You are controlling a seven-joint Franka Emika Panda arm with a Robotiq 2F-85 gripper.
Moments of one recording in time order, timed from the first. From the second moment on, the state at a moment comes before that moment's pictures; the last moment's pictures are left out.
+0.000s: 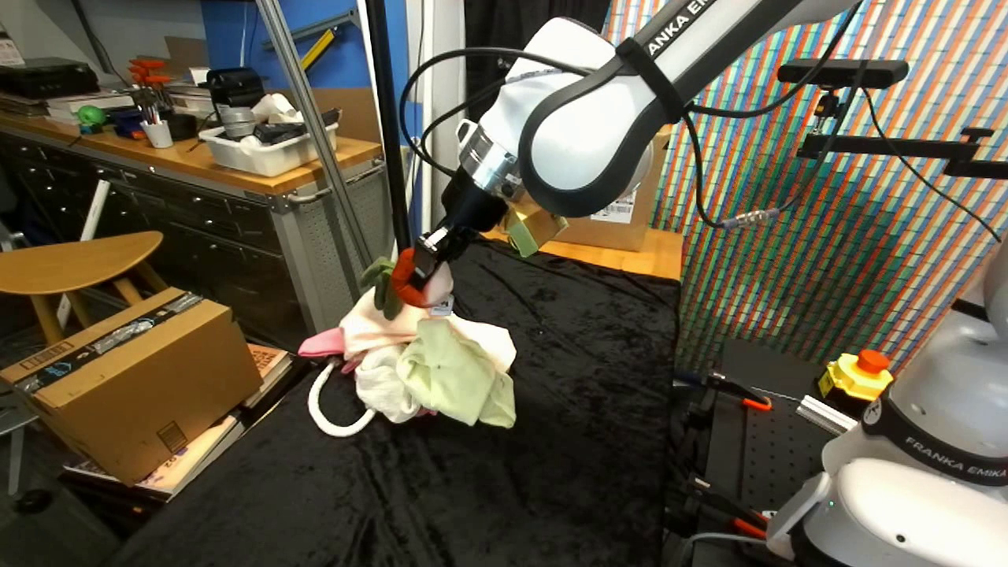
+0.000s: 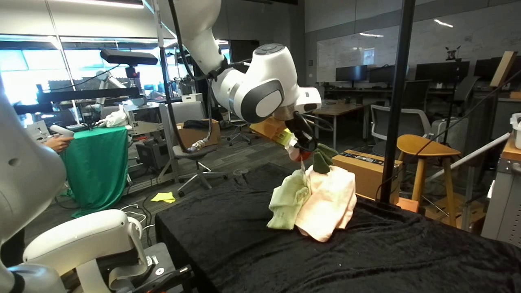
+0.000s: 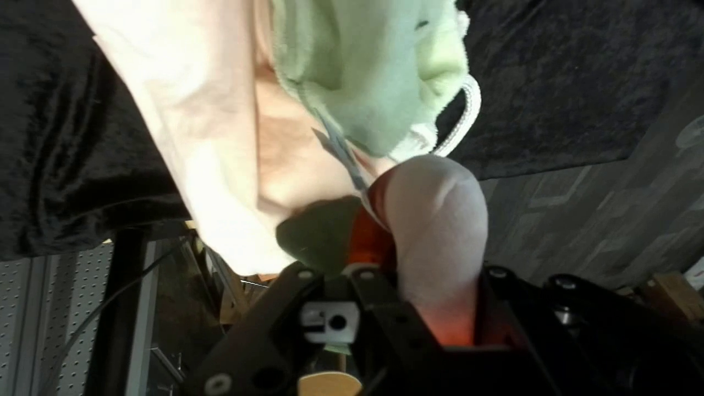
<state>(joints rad) -0.35 0.18 0.62 -2.31 0.22 3.01 -0.09</state>
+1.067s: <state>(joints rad) 0.02 0.37 0.25 -2.09 0.03 2.65 -0.22</state>
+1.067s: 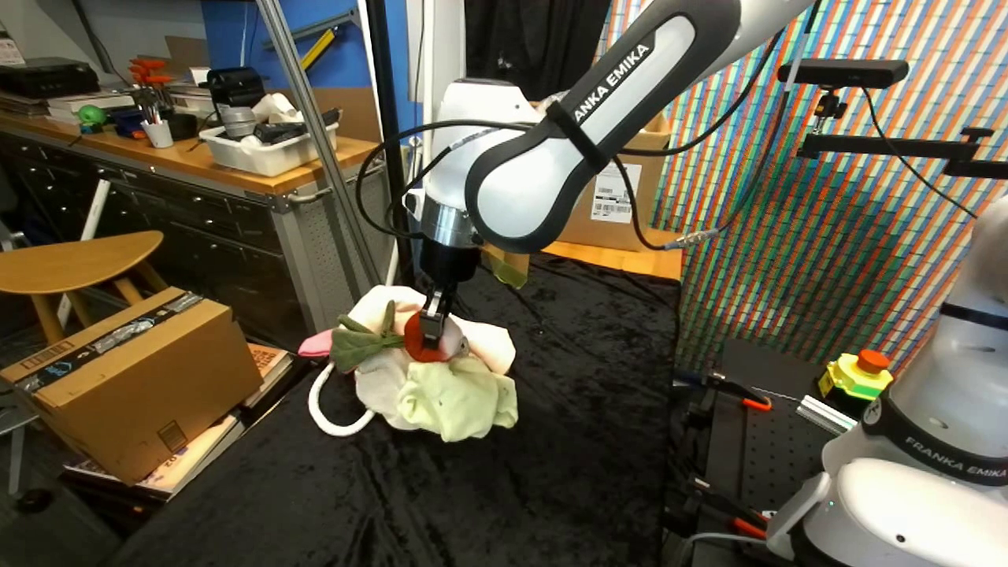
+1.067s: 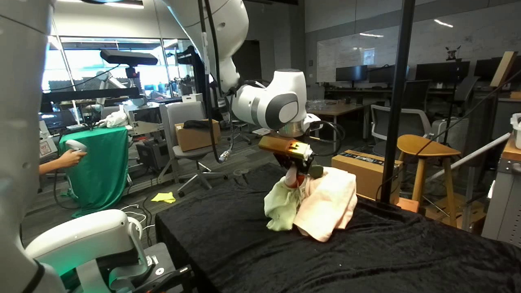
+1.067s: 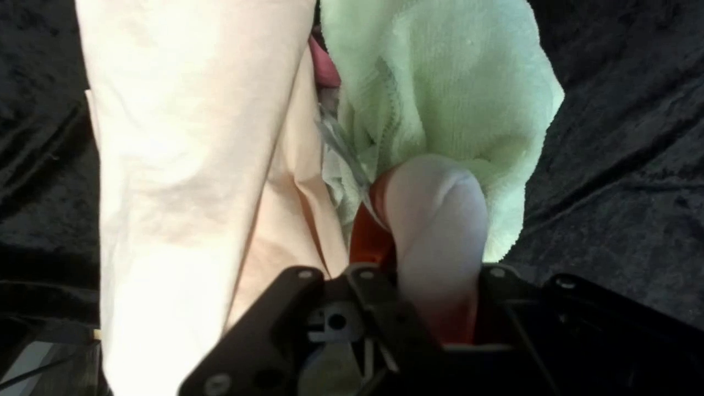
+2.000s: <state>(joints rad) 0.04 0.49 0.20 -2.00 0.00 2.60 -0.24</state>
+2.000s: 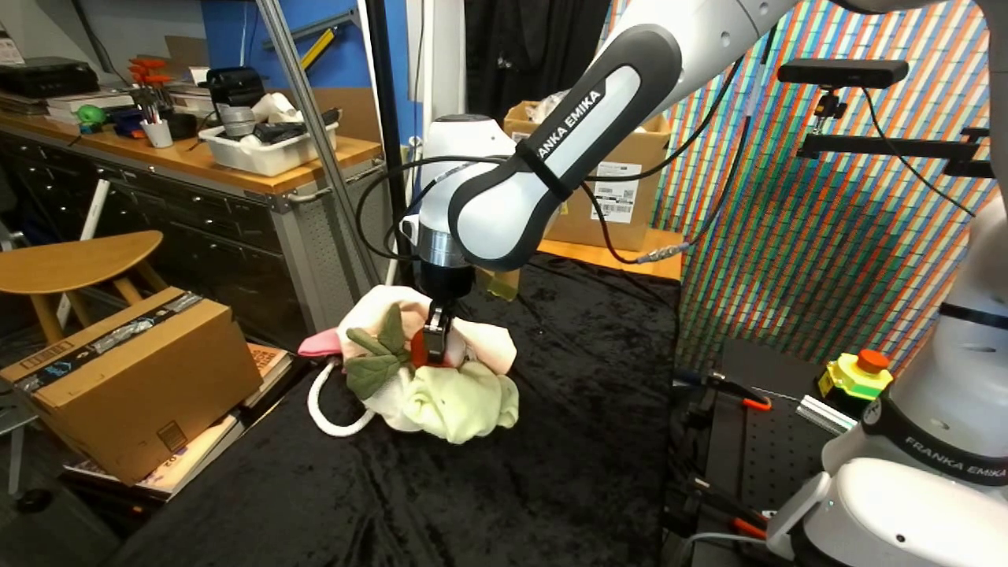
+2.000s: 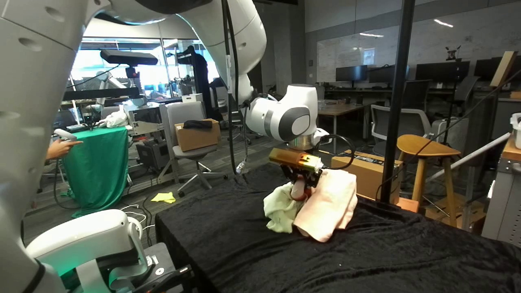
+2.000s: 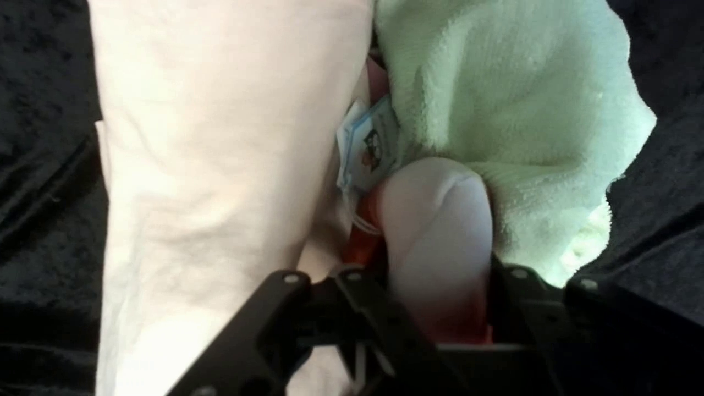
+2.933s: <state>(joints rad) 0.03 0.30 0.23 -2.09 0.05 2.57 -0.26</state>
